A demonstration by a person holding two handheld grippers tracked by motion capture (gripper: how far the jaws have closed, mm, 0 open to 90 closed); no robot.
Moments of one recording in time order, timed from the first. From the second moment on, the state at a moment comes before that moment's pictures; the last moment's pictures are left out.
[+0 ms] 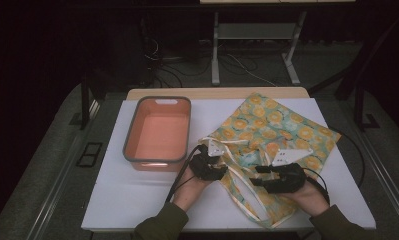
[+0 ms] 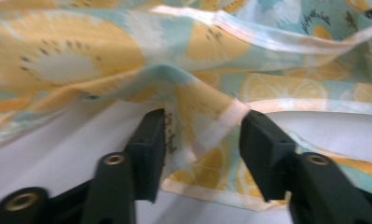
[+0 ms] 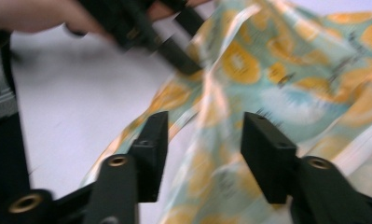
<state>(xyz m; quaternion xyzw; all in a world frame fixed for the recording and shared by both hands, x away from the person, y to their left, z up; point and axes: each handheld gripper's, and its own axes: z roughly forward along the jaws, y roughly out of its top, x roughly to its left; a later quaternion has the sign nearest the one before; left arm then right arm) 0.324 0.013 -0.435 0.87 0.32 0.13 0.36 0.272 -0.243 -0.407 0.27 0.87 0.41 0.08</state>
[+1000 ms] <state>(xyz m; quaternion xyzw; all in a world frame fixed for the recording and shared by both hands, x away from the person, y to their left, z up) 0.328 0.022 -0.431 0.86 0.32 0.09 0.38 0.258 -0.240 -0.444 0.27 0.90 0.32 0.11</state>
